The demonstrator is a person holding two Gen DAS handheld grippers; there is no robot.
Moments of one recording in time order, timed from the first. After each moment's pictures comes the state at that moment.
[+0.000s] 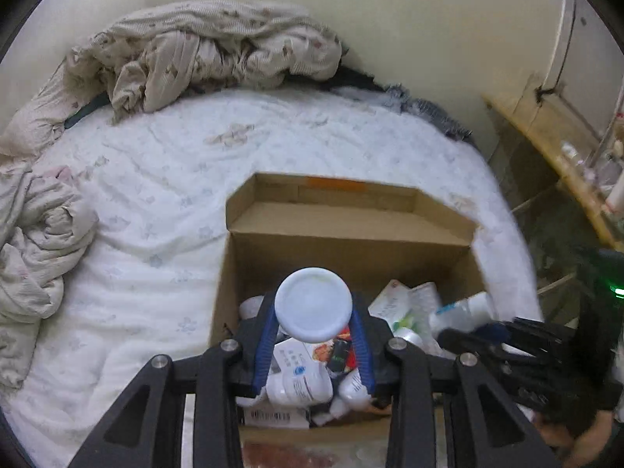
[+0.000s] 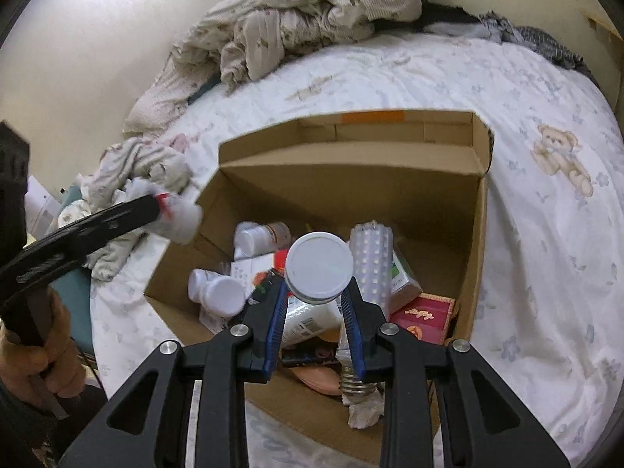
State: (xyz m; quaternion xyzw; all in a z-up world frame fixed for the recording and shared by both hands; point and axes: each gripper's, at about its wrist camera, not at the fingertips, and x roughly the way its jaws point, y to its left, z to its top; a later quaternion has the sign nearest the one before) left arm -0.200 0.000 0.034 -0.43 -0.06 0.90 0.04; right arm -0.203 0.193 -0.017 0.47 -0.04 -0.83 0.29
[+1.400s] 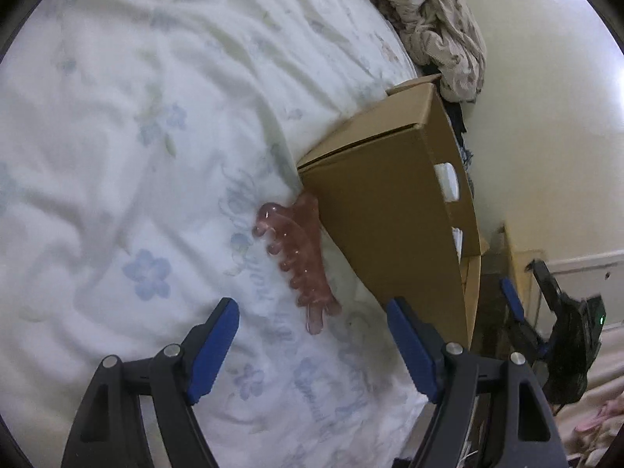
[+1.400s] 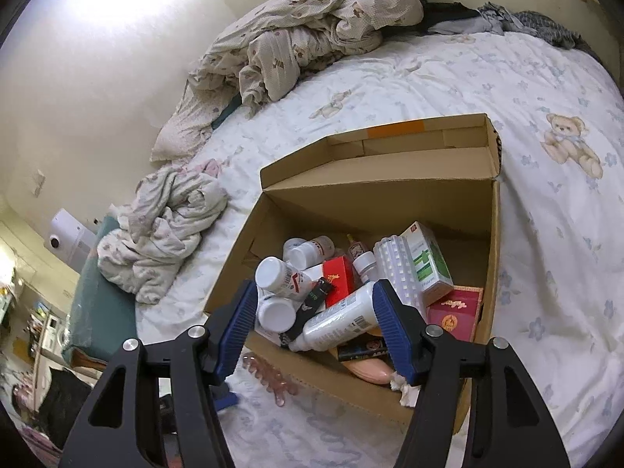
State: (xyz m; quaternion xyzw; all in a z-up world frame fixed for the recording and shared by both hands) left arm -0.028 -0.094 -0.127 -0.44 -0.51 0.74 0.00; right arm -0.187 0.208 0.017 0.46 -0.13 -0.82 0.33
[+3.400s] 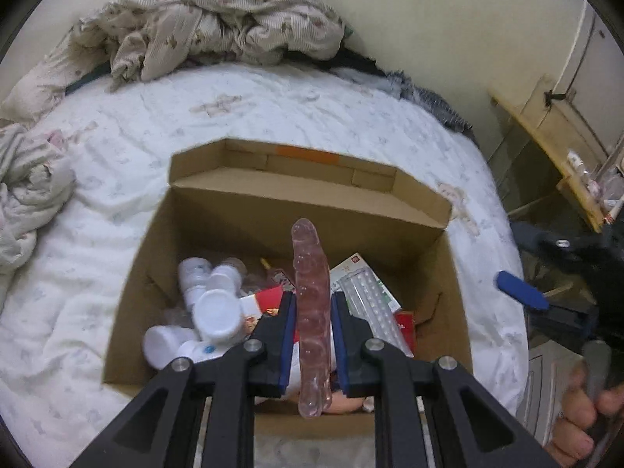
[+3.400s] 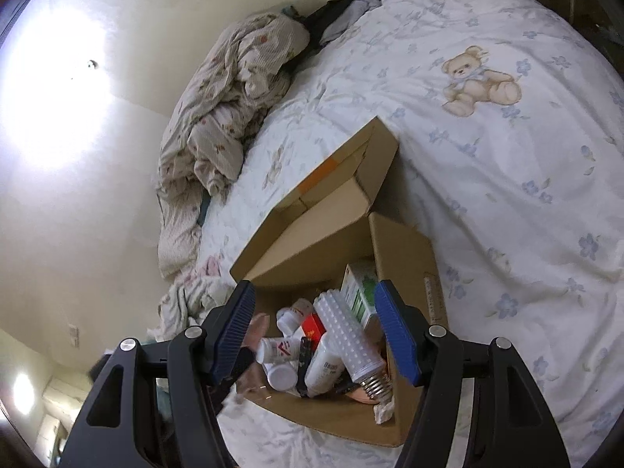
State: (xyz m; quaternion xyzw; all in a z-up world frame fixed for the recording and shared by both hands) left arm -0.197 0.064 0.017 -0.46 -0.10 0.88 0.03; right arm -0.229 0.321 0.006 0.46 -0.37 -0.78 0.22
